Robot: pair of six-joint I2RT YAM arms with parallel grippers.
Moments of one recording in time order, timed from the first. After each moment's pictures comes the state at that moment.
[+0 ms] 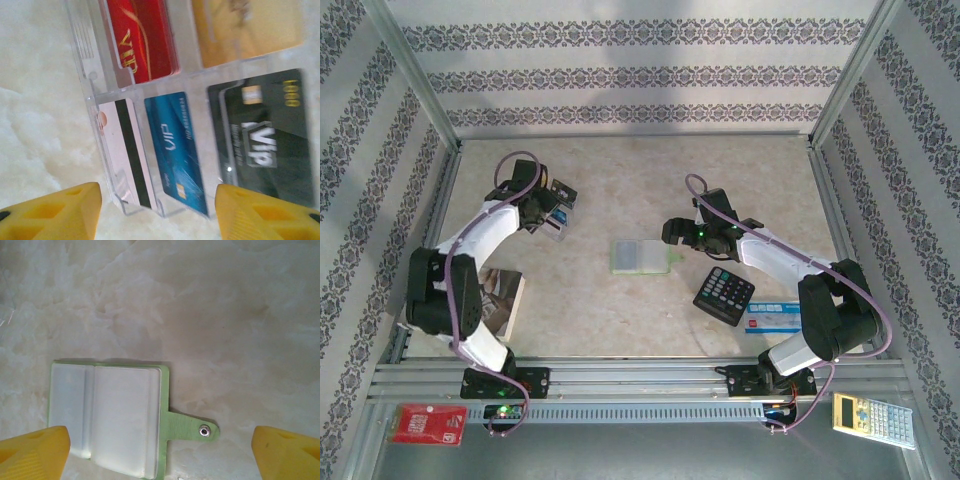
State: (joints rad) left arm -0.12 1.60 1.17 -0.54 -0.08 -0.95; right arm 0.42 1.51 0.91 -0.32 -0.17 0.58
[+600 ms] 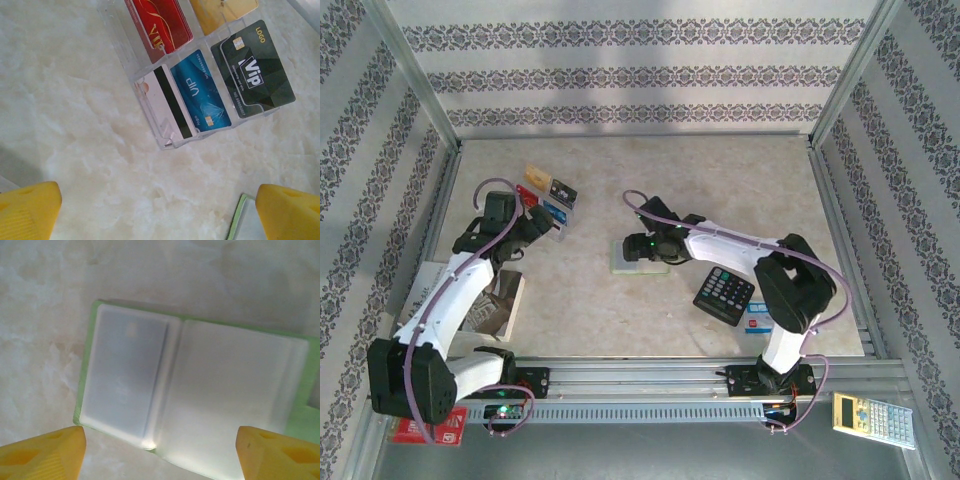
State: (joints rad) left arm -0.11 1.15 0.87 -0.58 -0.08 -0.74; right arm 0.72 1.78 1.18 -0.48 -0.05 0.62
